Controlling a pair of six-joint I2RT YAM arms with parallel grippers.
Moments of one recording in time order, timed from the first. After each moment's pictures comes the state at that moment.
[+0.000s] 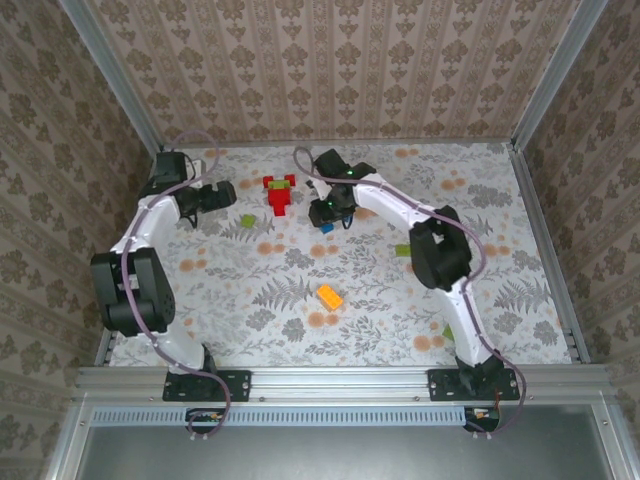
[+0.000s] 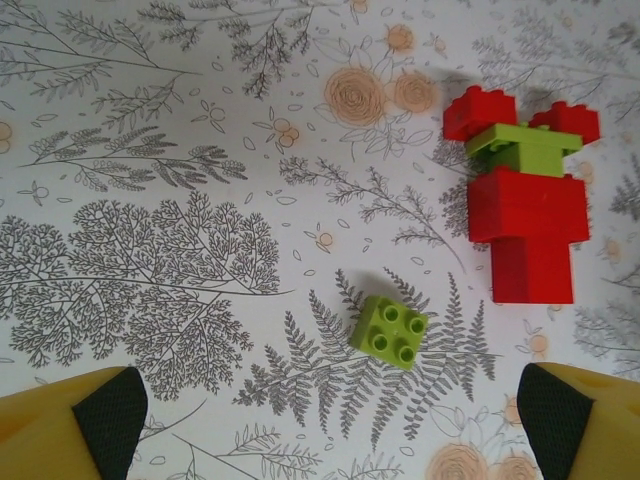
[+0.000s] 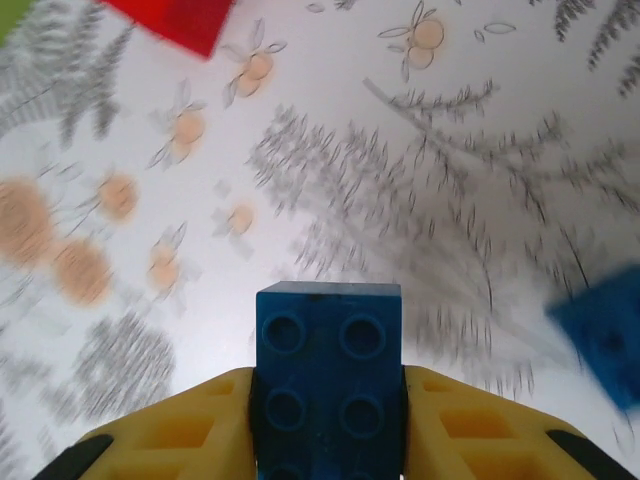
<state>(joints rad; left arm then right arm) 0.04 1.68 1.27 -0.53 0.23 -0.13 0.57 2.23 1.95 -0.85 -0.17 0.13</state>
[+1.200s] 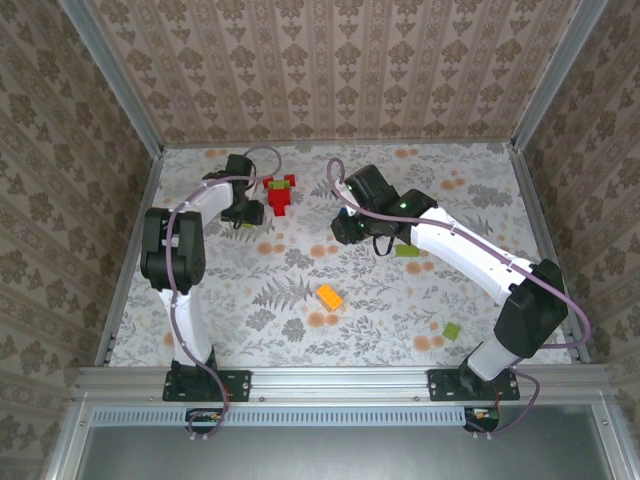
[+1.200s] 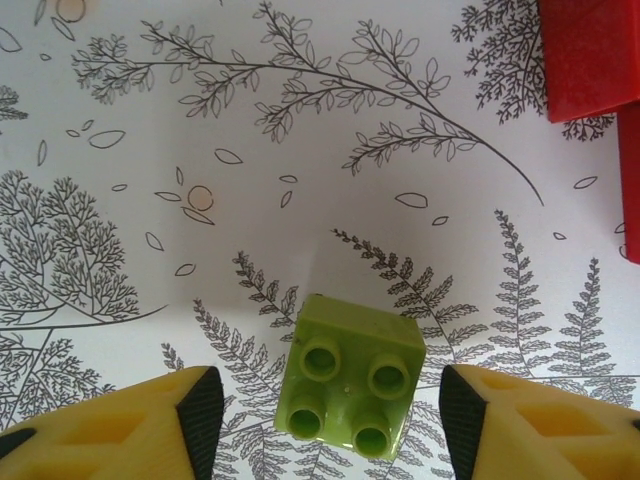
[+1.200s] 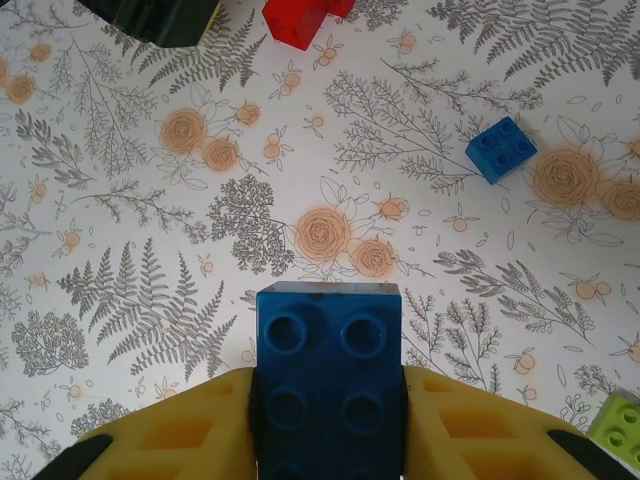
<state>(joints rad) -0.22 2.03 1.48 -0.69 -0.10 -0.03 0.66 1.59 1.43 -0.75 -0.03 0.19</state>
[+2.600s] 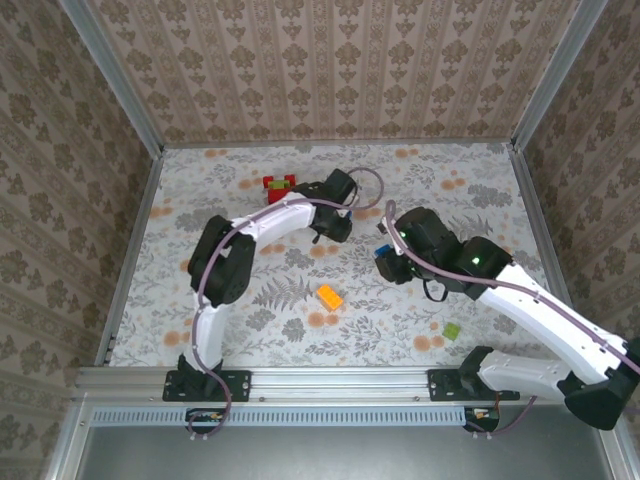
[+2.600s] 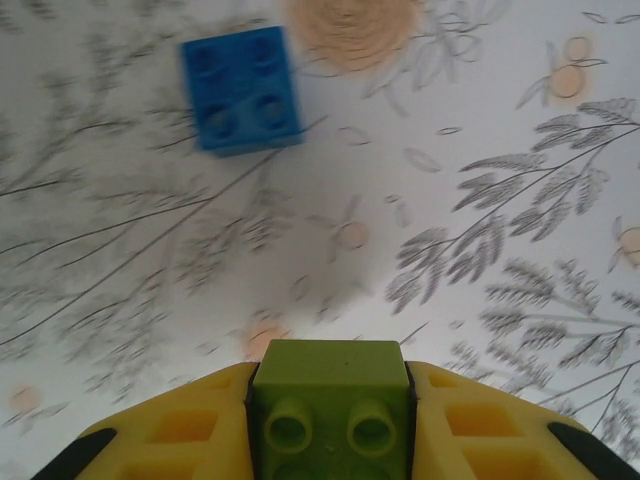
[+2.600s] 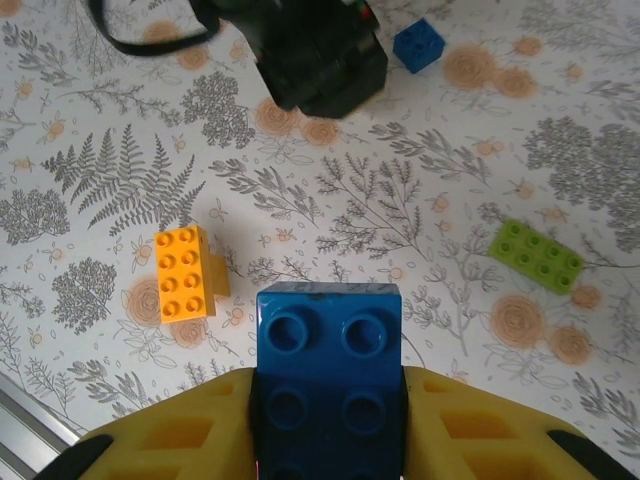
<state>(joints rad) -0.76 2.12 1.69 -0.73 -0.01 -0.11 0.74 1.07 1.14 -0.94 0.12 0.21</state>
